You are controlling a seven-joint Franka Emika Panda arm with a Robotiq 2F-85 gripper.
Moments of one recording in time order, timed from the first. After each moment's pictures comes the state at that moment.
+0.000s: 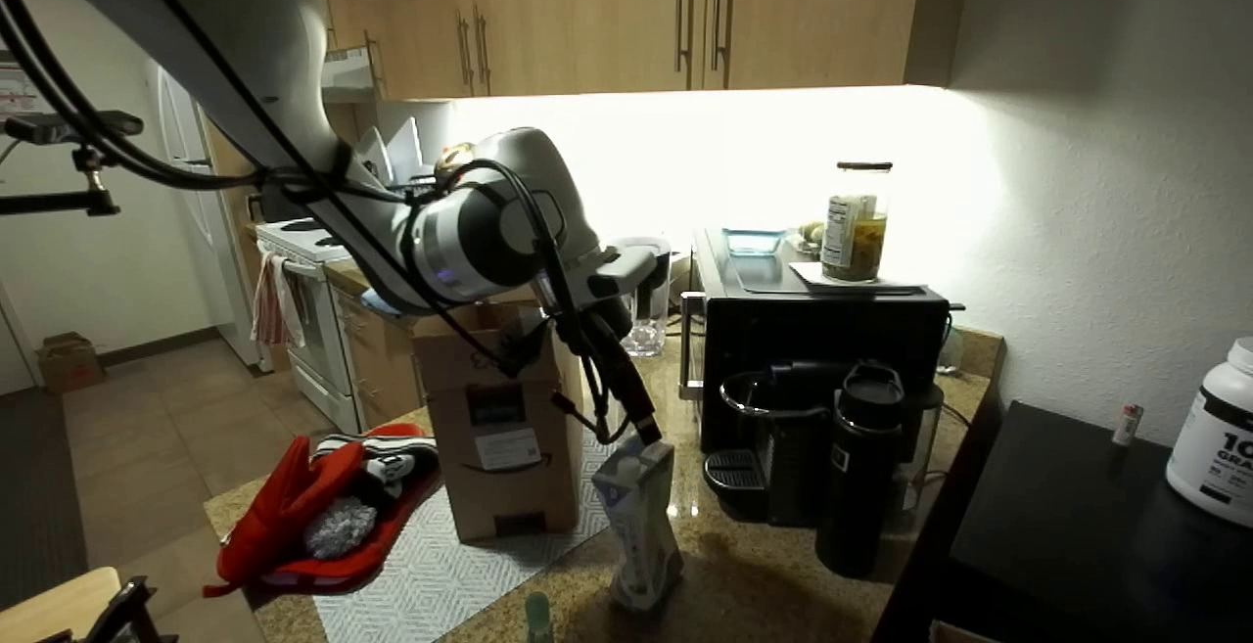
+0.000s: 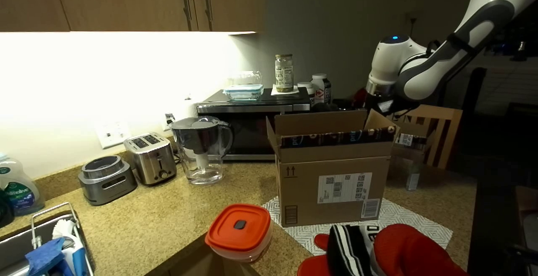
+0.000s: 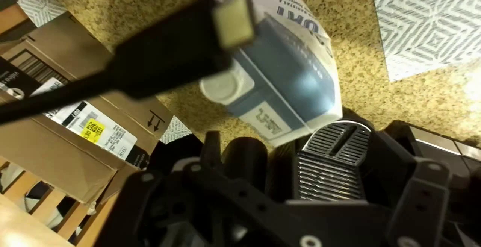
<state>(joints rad) -0.02 0.21 -0.23 -2.26 -0.51 2.71 0.82</state>
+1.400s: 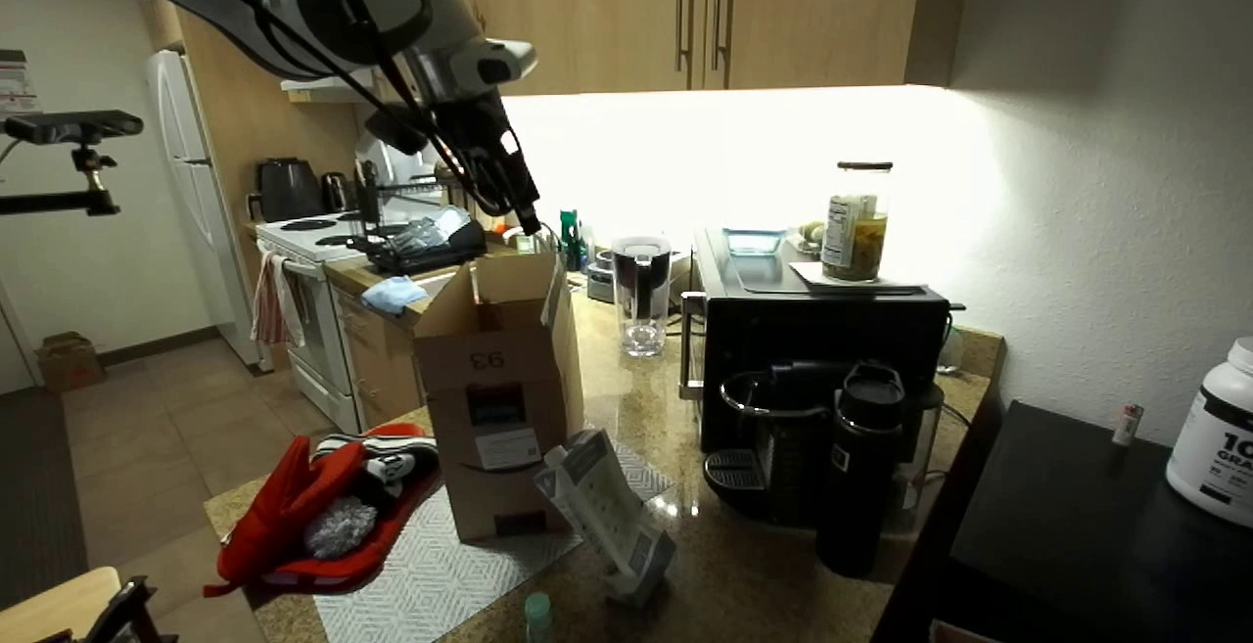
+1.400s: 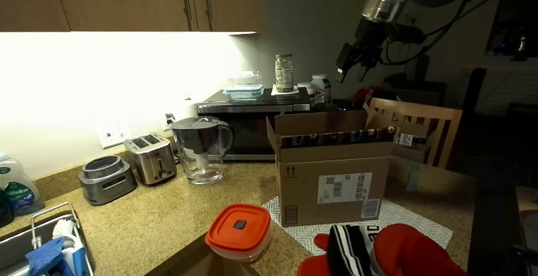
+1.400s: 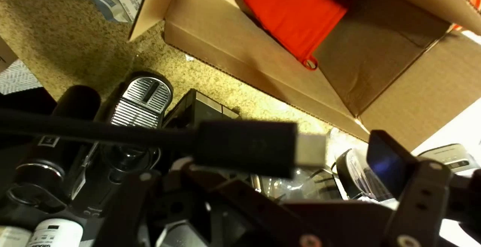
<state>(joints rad) 0.05 -0.17 0.03 -2.18 -0.03 2.37 0.35</state>
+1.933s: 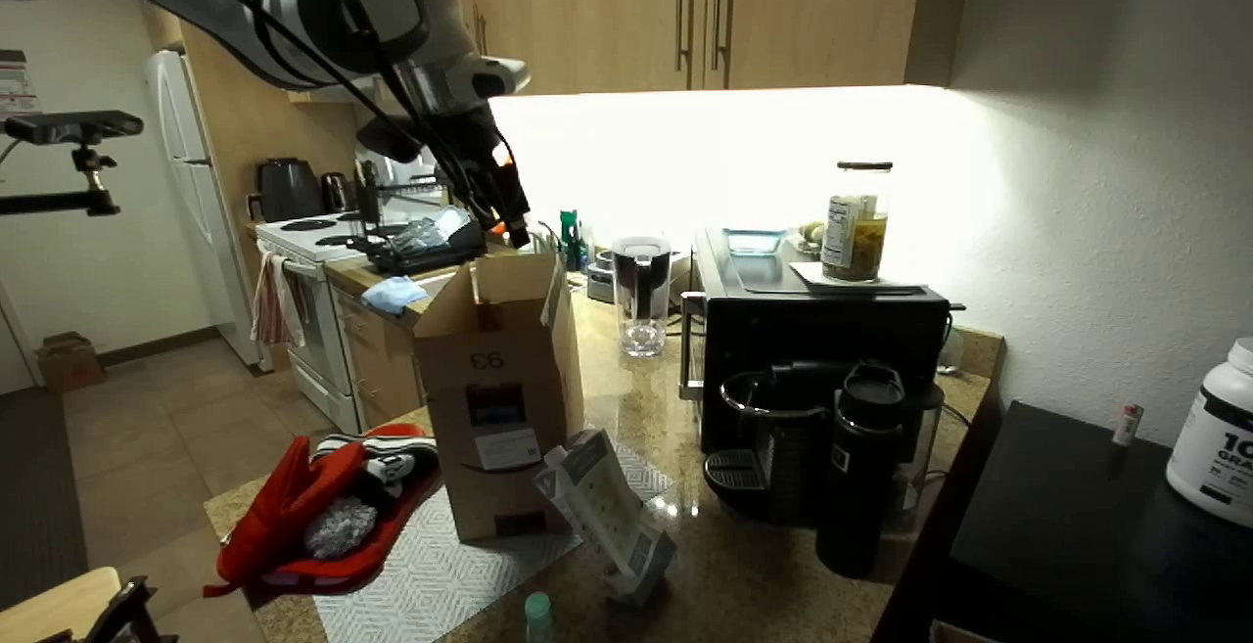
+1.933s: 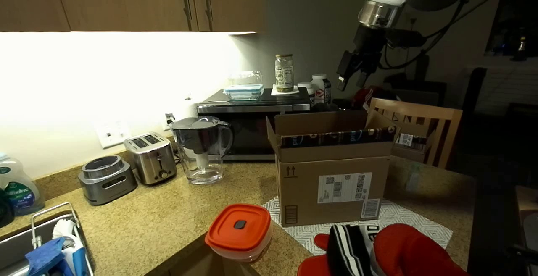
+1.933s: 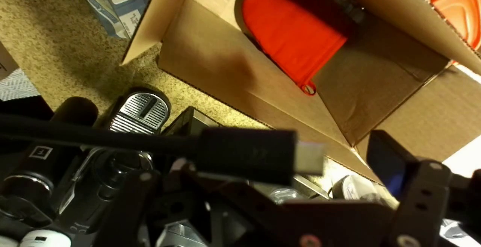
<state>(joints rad) 0.05 -0.16 0.05 -2.18 -0.04 2.33 0.34</state>
